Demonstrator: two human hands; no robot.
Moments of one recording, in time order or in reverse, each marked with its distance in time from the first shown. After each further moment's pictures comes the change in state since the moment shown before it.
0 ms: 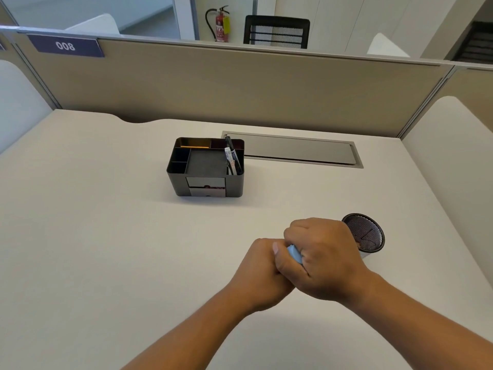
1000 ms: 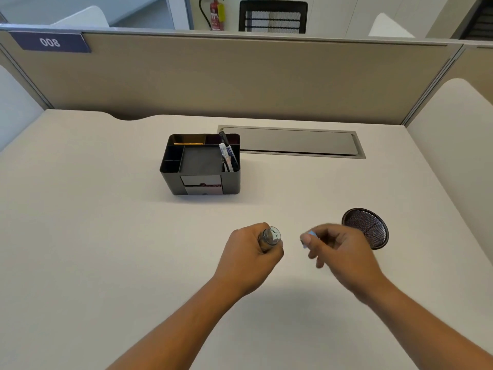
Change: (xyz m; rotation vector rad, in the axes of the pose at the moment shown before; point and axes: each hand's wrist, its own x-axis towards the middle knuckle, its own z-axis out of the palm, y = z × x) left_hand 0.023 -0.032 -0.007 0.111 0.269 -0.067; right_hand -0.047 0.069 0.042 0.814 0.036 0.782
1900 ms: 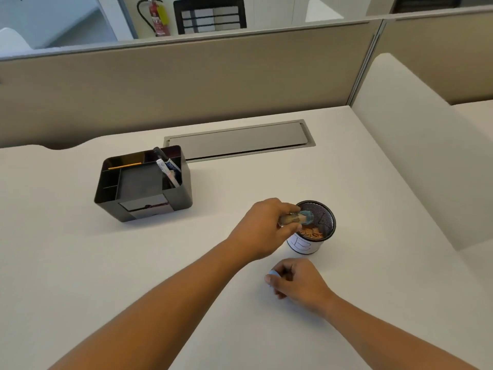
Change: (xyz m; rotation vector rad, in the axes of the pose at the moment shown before) left_hand 0.086 0.055 0.093 0.291 -0.411 0.299; right_hand -0.008 0.111 -0.007 0.069 -0.160 0.293
